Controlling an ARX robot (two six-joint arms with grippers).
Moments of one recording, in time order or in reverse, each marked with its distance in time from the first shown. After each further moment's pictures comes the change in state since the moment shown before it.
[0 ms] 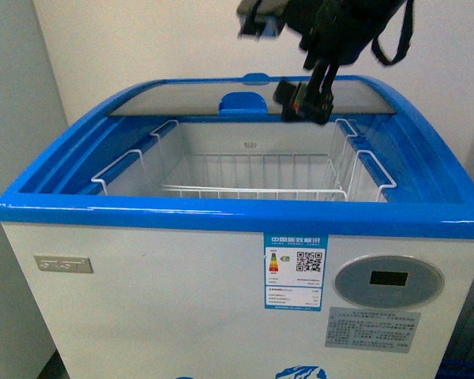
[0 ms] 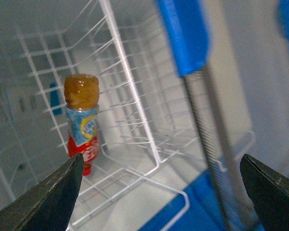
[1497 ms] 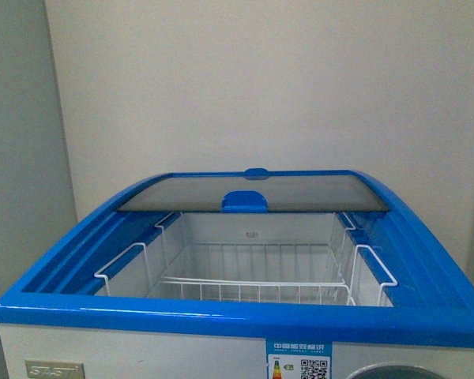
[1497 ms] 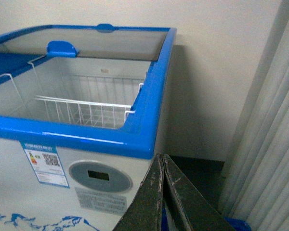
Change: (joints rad) left arm 0.000 -0.066 0.000 -0.037 0.001 0.000; right arm -0.275 -1.612 -1.848 0.803 -0.023 0.922
